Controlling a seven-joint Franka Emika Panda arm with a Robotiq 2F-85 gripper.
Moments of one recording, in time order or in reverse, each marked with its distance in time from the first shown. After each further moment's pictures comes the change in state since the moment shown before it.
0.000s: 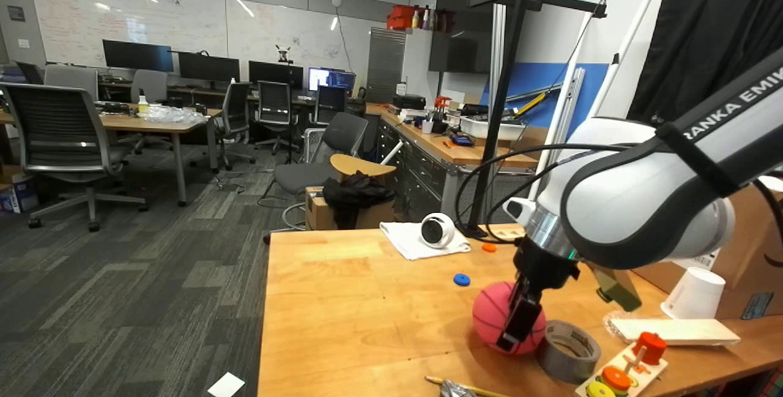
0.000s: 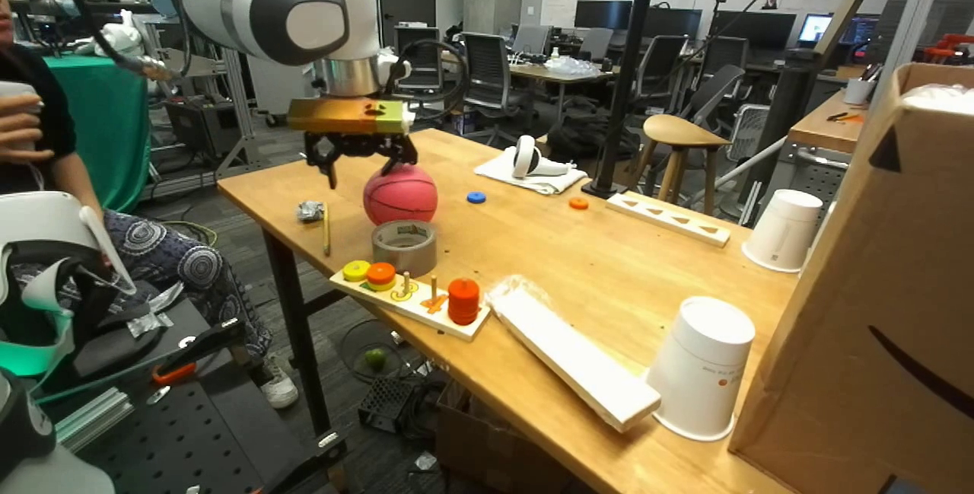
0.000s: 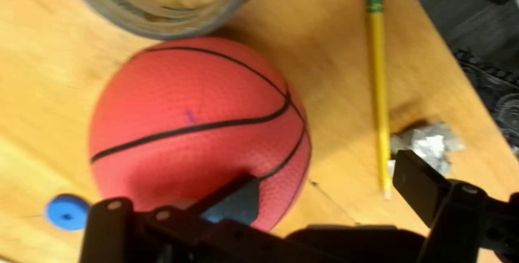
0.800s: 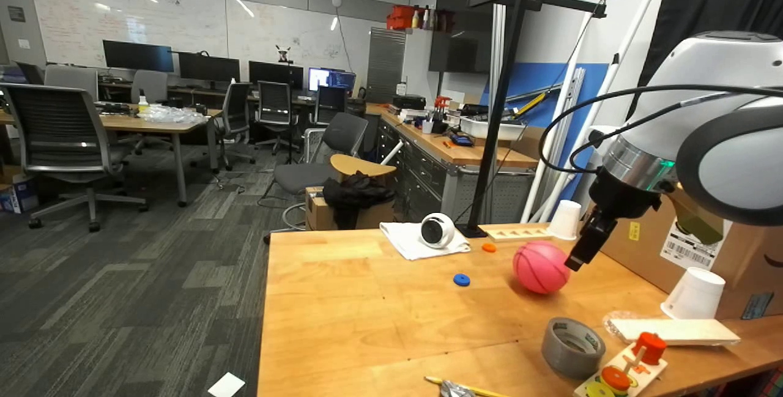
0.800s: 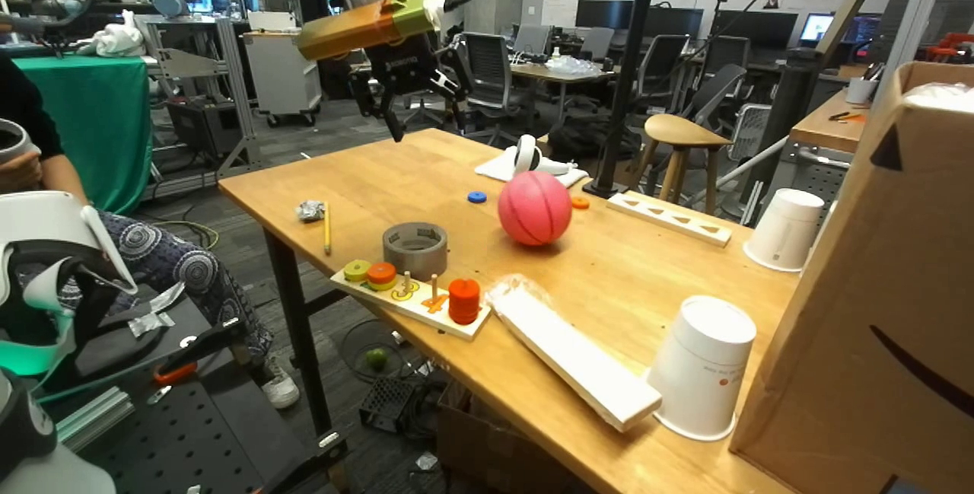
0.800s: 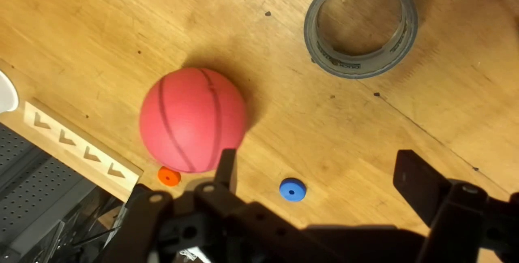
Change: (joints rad) arm -0.235 -0.331 0.005 -0.073 -0.477 -0.090 0.408
